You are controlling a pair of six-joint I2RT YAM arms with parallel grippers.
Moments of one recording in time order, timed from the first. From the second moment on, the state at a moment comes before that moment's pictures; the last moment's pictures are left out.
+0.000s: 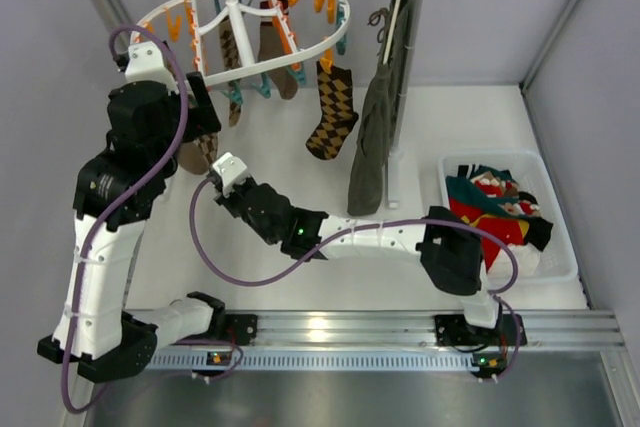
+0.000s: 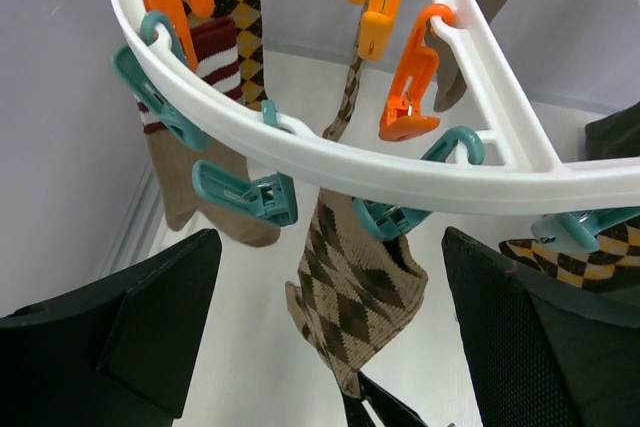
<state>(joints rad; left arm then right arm) -0.35 1.13 1.80 -0.95 -0.50 -0.25 1.31 2.00 1.60 0.40 0.51 -0.11</state>
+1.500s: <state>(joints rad) -0.41 1.27 1.85 -0.99 -0.77 -0.26 1.34 2.08 1.68 0.31 0.49 -0.15</state>
